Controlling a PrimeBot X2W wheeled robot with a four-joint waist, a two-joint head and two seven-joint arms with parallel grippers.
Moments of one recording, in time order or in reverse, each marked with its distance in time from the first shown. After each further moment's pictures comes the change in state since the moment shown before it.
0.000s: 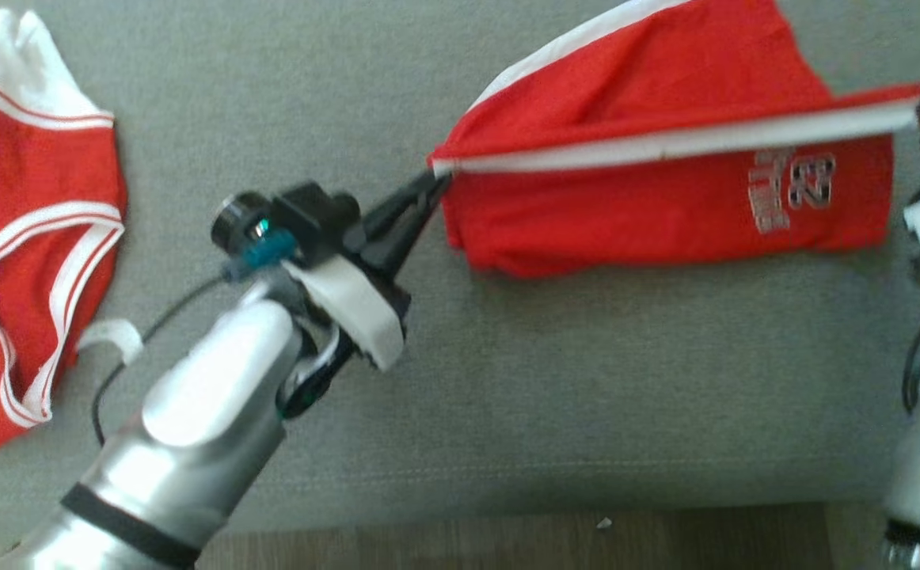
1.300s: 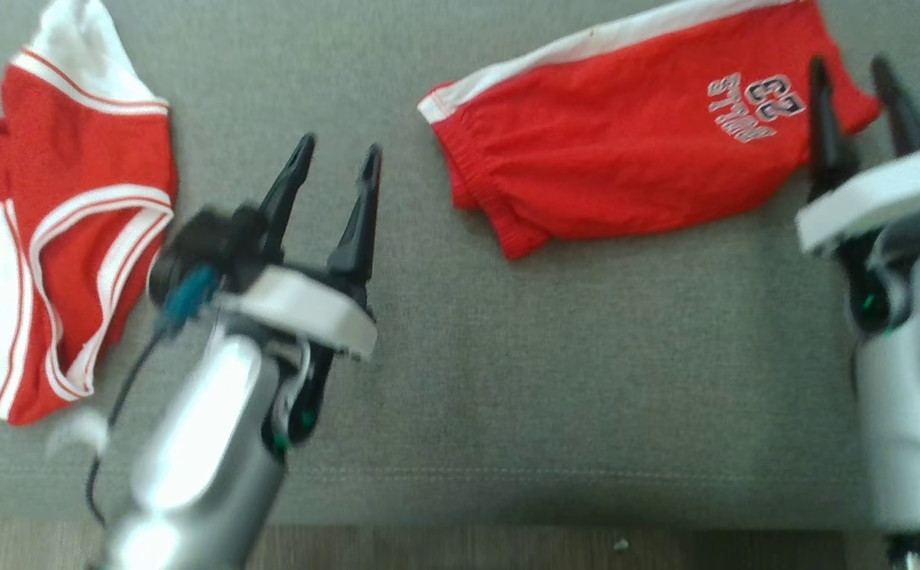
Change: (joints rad) left arm 0.163 -0.099 0.283 -0.088 0.047 0.193 -0.044; right arm -0.055 -0.147 0.394 0.272 -0.169 0.000 -0.558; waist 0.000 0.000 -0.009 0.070
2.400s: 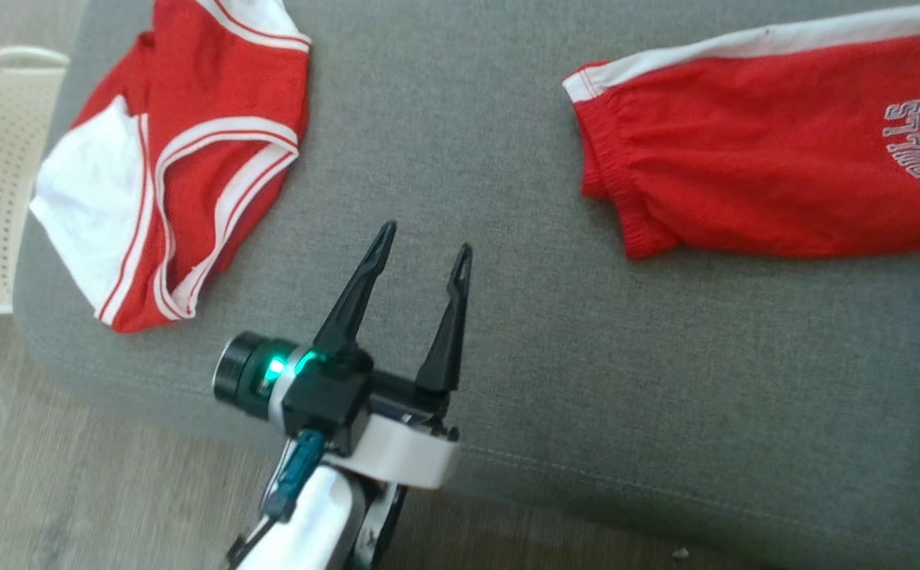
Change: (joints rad) left arm 0.311 -0.106 -0.019 -0.346 0.372 0.101 -0.004; right arm -0.157 -0.253 -0.101 0.307 -0.163 0.000 0.264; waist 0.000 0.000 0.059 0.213
